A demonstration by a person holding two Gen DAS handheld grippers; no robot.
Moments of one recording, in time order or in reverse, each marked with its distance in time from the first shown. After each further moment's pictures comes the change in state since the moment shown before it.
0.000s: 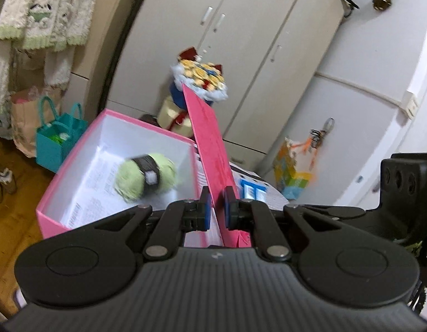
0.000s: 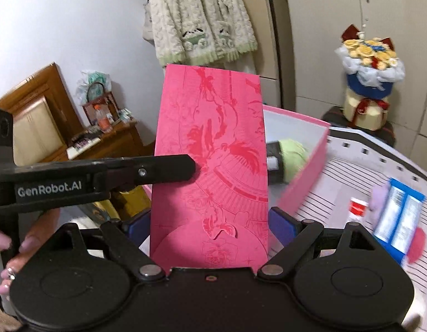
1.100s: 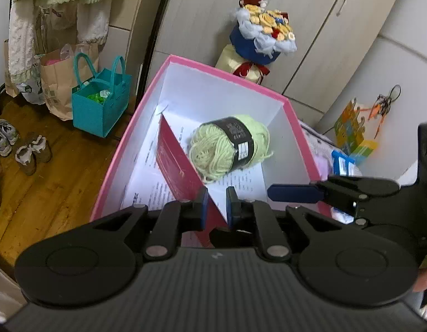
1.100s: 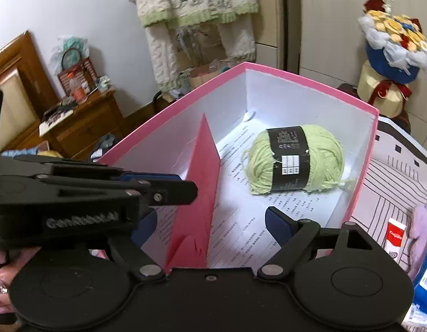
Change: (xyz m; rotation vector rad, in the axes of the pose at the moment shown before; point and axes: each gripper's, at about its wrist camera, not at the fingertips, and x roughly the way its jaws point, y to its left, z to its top) left arm 0.093 0.096 0.005 -0.032 0.241 0.179; right arm 0.134 -0.001 0.023 -0.039 0.162 -0.066
